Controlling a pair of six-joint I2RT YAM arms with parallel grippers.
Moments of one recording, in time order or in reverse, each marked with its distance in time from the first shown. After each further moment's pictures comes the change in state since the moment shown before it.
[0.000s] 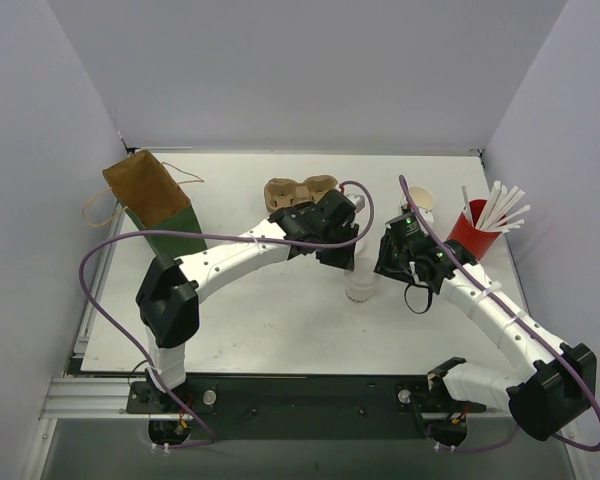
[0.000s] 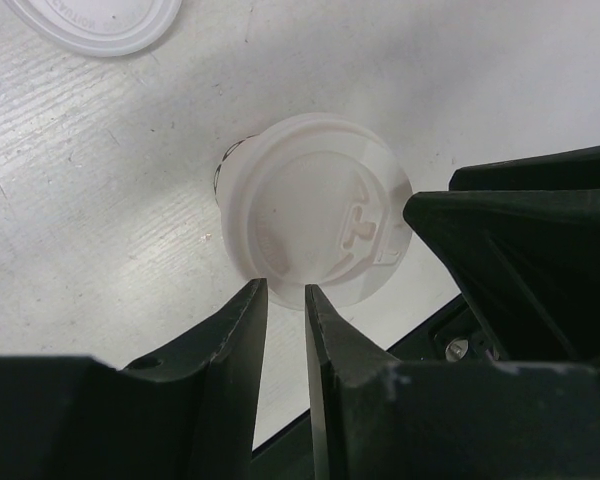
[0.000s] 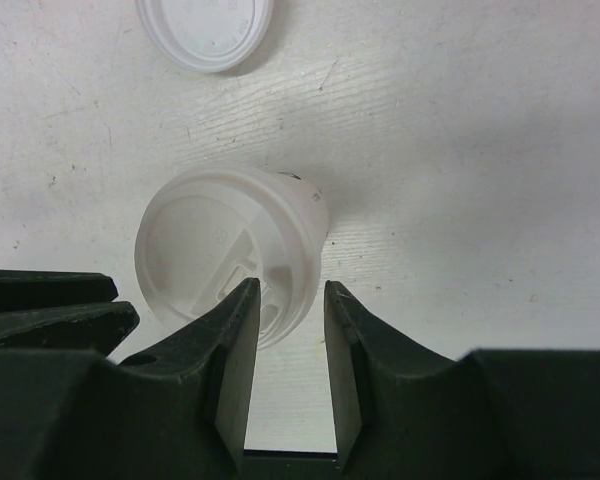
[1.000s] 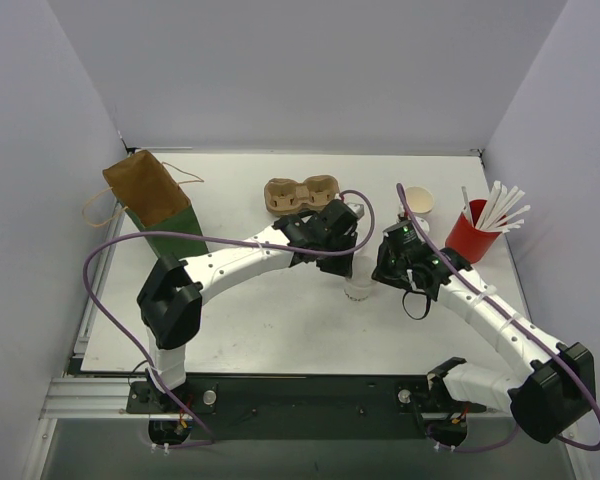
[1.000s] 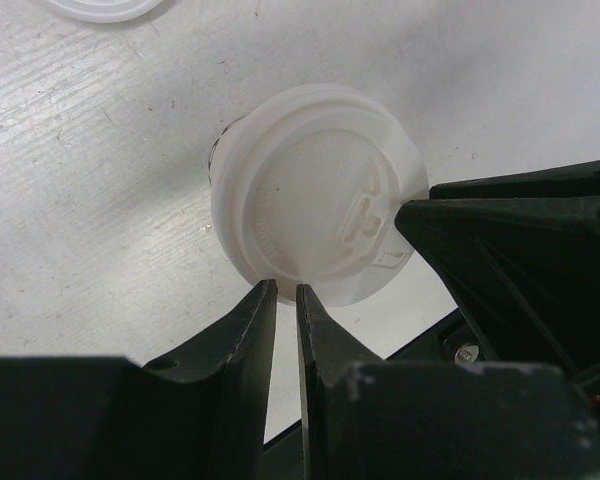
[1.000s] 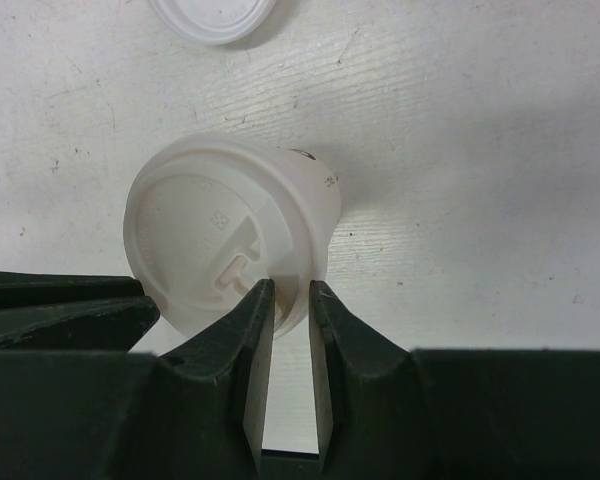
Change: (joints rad) left arm -0.027 0.003 -0.060 0.031 -0.030 -0.033; right arm 0.014 -0.012 -0.086 0.074 -0.051 0.039
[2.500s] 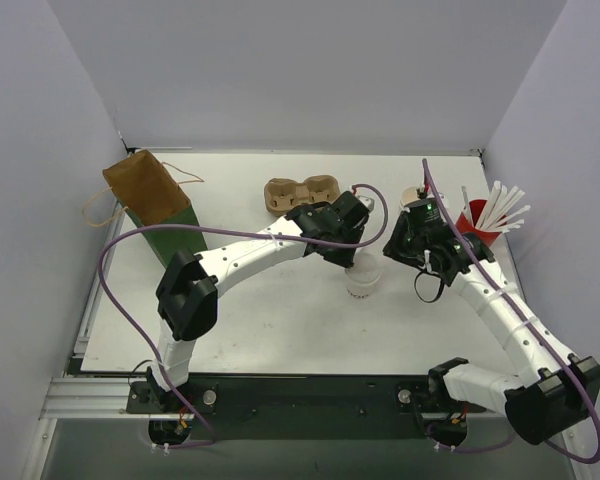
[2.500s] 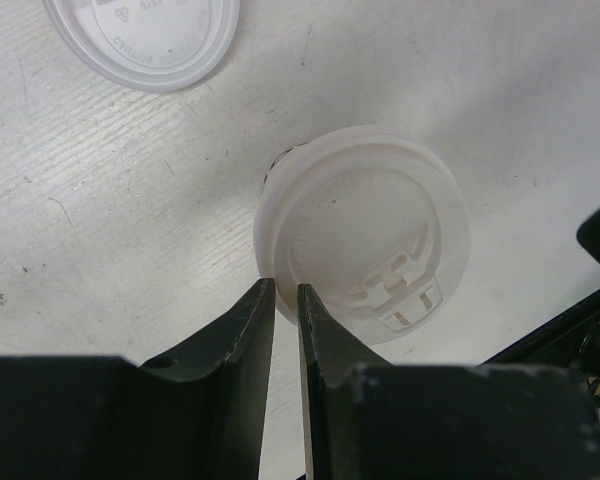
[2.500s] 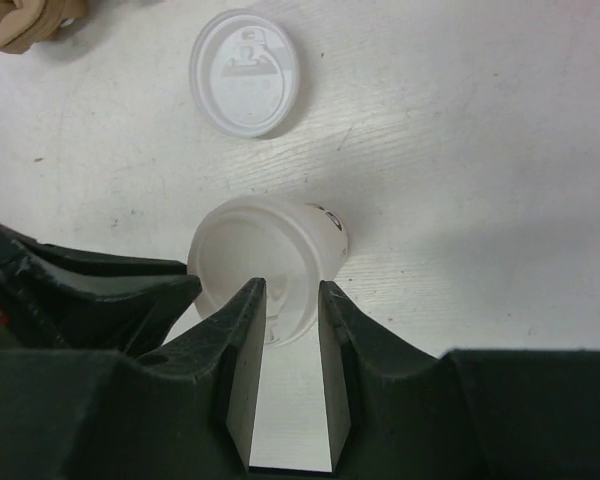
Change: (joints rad) left arm 0.004 0.117 0.188 -0.120 -0.100 0.130; right arm -0.096 -0.020 0.171 -0.059 -0.014 -0.068
